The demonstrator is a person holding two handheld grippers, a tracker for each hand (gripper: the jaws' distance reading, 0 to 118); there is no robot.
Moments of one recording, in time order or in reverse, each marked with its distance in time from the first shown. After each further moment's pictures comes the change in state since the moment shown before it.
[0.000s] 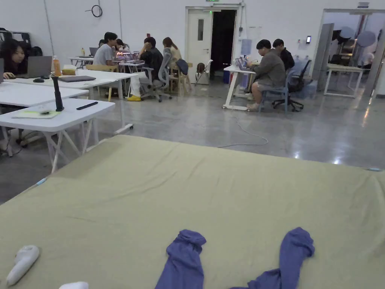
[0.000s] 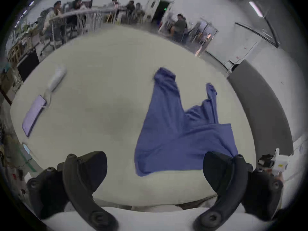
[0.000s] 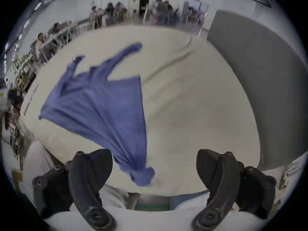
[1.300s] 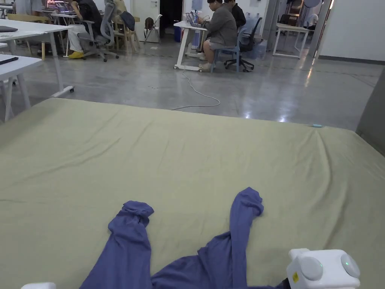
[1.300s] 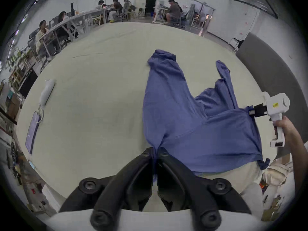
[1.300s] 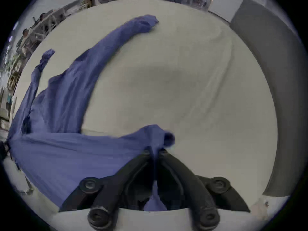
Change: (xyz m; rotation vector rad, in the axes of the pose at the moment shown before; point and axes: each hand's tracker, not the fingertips) left arm 0.031 0.018 -0.092 -0.105 0.142 -0.139; right arm -0.101 0.164 -0.246 -0.250 0.006 0.082
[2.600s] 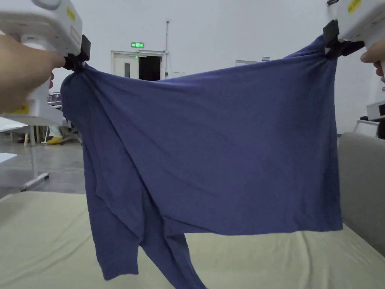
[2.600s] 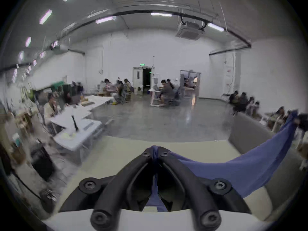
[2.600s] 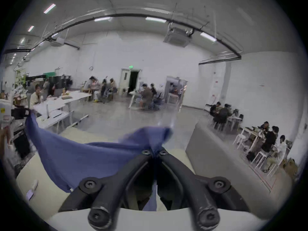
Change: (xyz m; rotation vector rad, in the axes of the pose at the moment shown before) left arm 0.156 0.514 0.341 0.745 0.128 -0.155; right arm 0.114 0.251 0.604 0.991 -0.271 -0.128
